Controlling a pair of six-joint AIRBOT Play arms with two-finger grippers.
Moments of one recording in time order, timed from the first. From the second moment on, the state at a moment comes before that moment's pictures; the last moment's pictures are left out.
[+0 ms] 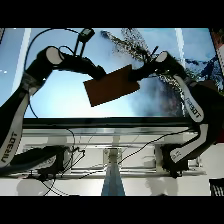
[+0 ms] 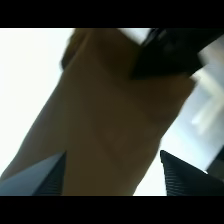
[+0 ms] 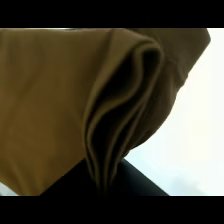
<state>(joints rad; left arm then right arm) -0.35 -1.34 1.30 1.03 -0.96 -1.01 0.13 -1.76 1.42 -0.92 1.06 1.15</state>
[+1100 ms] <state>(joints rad) -0.21 -1.04 1.30 1.30 -1.01 -1.04 -0.95 -1.12 1.46 -1.56 1.49 1.74</state>
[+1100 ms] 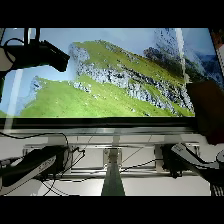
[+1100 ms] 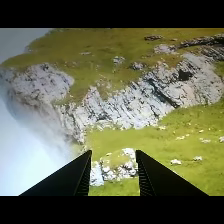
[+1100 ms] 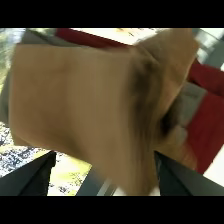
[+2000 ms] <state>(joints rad) -0.21 -1.04 1.30 1.30 -1.01 -1.04 -0.15 -1.11 1.46 -1.57 1.29 1.56</state>
